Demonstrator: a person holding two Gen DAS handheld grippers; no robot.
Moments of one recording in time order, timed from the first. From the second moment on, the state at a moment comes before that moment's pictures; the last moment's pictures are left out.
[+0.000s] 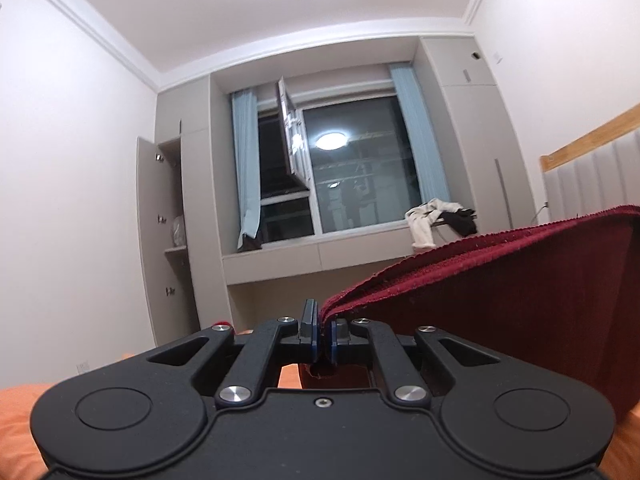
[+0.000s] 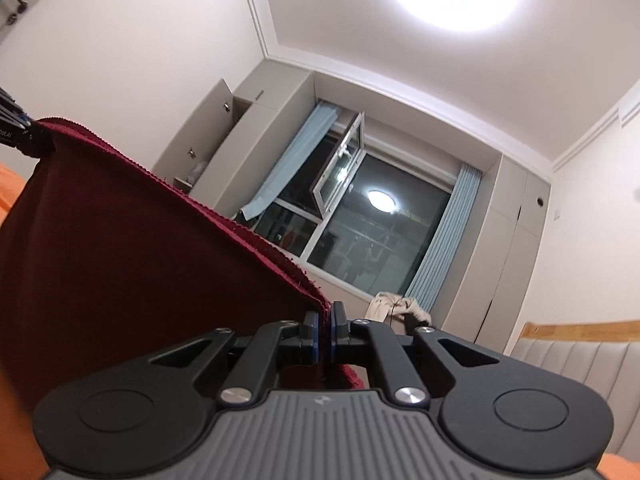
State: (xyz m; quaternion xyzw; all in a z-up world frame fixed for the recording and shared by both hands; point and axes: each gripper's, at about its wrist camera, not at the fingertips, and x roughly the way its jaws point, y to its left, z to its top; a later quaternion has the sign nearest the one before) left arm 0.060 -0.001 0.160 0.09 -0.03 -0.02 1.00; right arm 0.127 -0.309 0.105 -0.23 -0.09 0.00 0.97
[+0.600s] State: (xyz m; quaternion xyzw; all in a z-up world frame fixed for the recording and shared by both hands) left arm 0.283 0.002 0.084 0.09 0.12 0.03 0.99; right arm 0.313 -0.291 0.009 -0.28 0.03 0.02 0.96
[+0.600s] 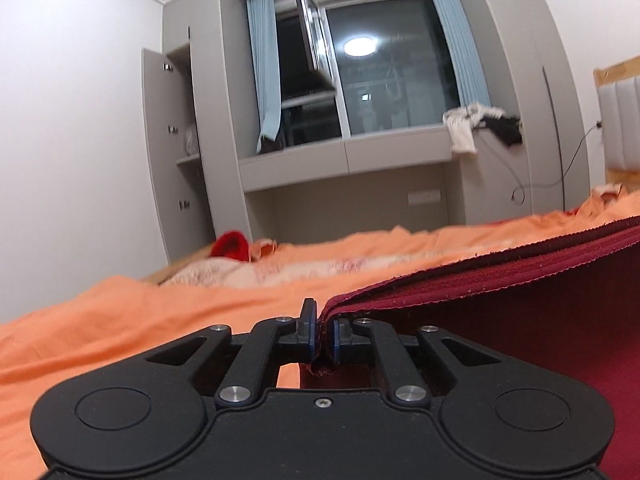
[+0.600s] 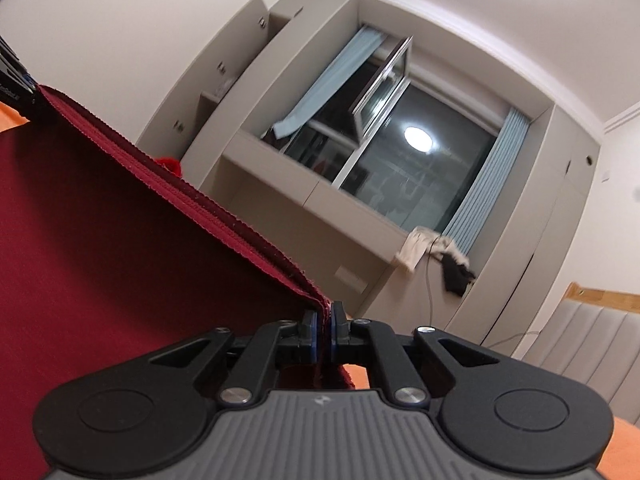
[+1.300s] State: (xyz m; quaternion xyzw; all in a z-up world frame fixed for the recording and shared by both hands) left arm 0.331 0.034 0.031 0.01 0.24 0.04 0.97; right arm 0.339 -0.290 -0.035 -0.28 0.12 0.00 0.95
